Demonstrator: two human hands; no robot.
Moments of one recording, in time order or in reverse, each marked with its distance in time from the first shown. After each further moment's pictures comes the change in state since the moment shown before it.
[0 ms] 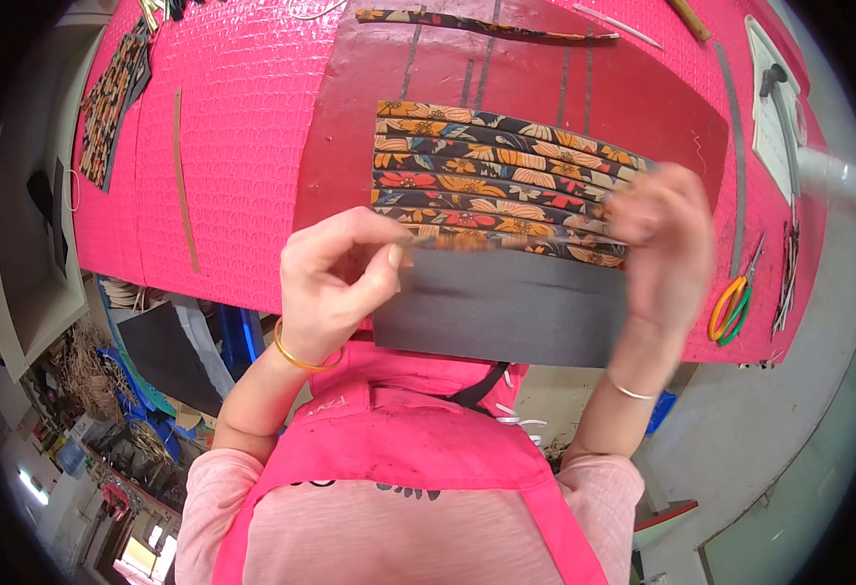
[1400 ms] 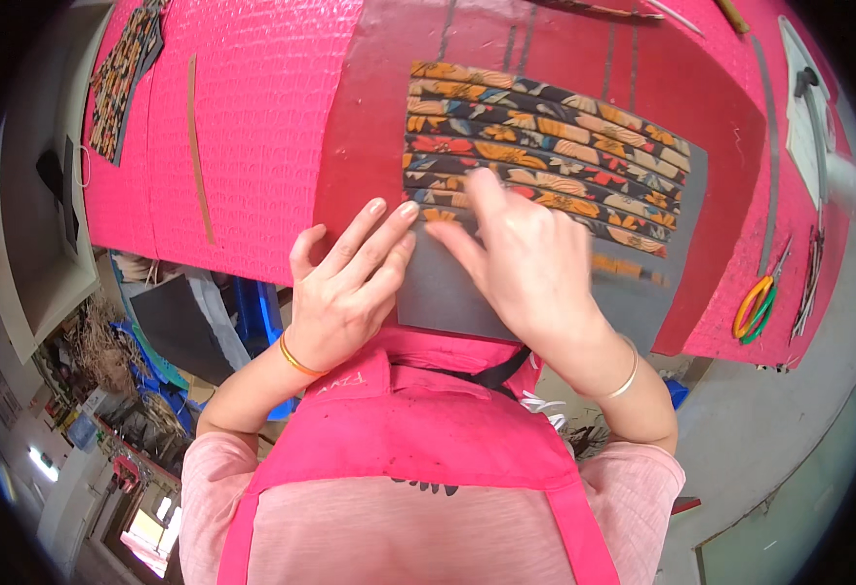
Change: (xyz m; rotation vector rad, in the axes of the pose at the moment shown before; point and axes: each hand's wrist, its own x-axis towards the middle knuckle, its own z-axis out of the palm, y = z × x) left_hand -0.044 -0.022 -0.028 1.229 -0.244 0.437; right_hand -0.028 0.050 0.086 -1.378 -0.379 -0.170
